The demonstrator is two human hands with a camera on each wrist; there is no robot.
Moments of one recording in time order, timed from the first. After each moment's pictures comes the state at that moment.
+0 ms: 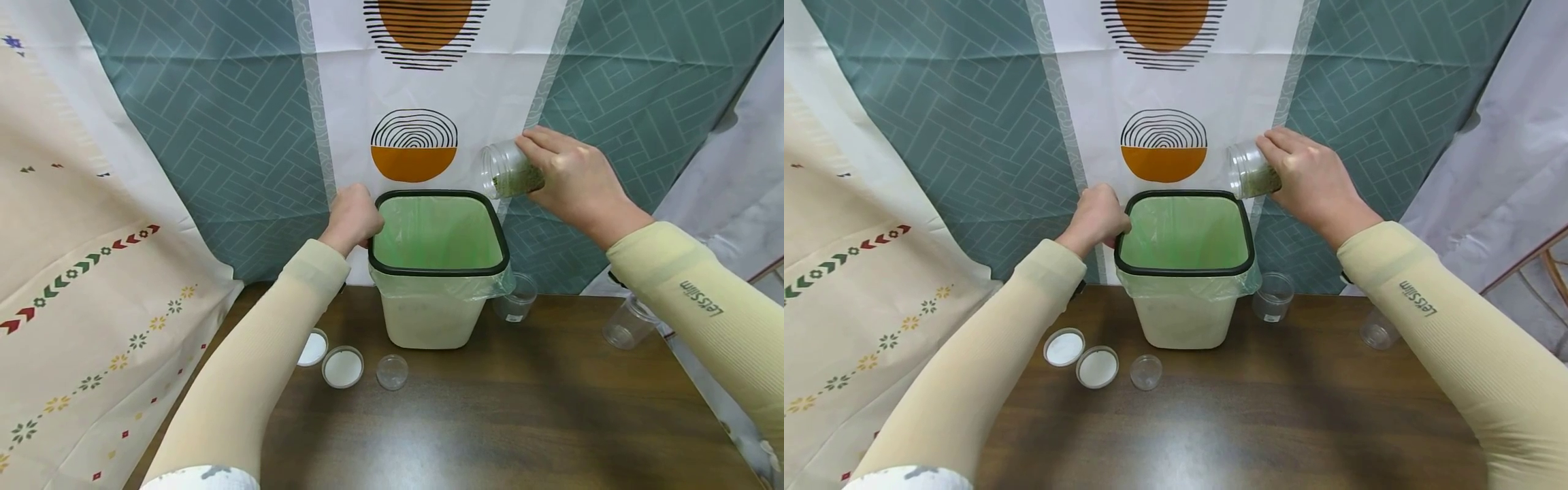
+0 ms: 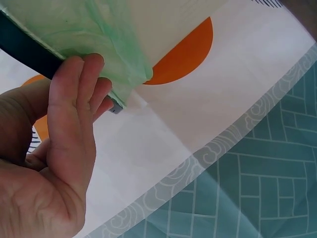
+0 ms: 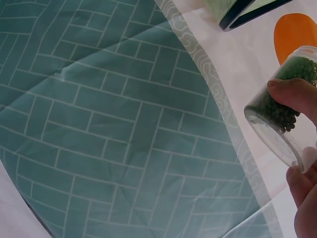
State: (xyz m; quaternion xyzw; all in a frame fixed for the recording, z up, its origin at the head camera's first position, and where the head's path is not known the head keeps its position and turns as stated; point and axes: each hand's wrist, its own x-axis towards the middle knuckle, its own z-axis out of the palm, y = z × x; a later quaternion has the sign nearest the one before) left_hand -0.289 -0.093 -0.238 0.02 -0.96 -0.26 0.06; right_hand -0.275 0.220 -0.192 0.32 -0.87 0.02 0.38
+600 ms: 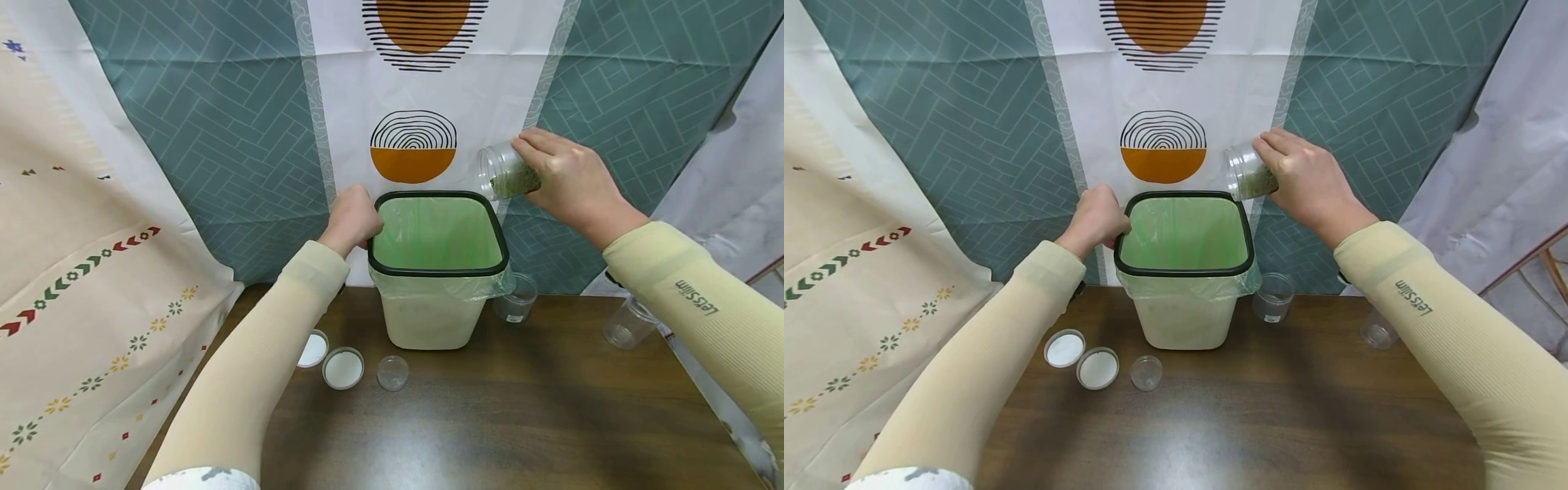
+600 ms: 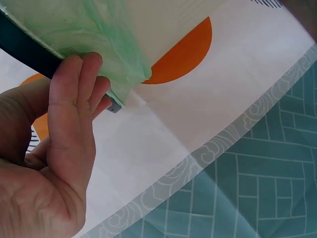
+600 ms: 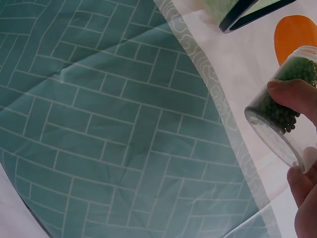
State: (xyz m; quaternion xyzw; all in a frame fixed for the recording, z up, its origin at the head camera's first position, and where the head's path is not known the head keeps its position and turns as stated) left_hand -0.288 -0.094 -0.238 0.01 -0.96 -0.27 0.06; right_hand -0.278 0.220 -0.195 0.33 -0.86 0.01 0.39
